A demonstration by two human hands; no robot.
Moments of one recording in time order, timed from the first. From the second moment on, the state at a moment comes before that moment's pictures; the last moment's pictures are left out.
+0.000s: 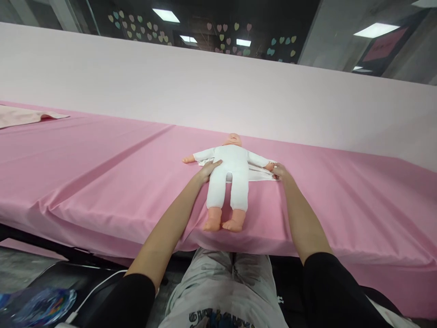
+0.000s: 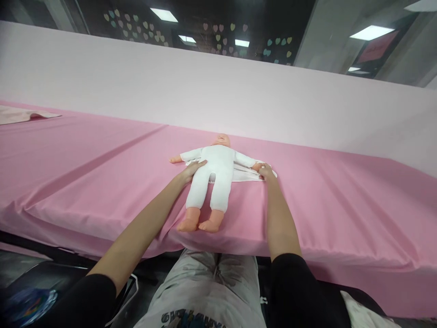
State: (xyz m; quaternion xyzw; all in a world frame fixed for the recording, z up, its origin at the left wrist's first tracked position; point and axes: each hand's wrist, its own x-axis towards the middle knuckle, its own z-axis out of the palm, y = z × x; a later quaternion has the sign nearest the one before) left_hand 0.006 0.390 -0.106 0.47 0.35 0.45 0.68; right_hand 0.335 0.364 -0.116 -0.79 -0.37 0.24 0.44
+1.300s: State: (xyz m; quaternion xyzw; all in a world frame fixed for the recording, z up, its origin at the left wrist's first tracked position) left_hand 0.005 0.392 -0.113 0.50 0.32 0.45 0.67; right_hand 0.336 0.352 -0.123 -0.83 -0.44 0.10 0.34
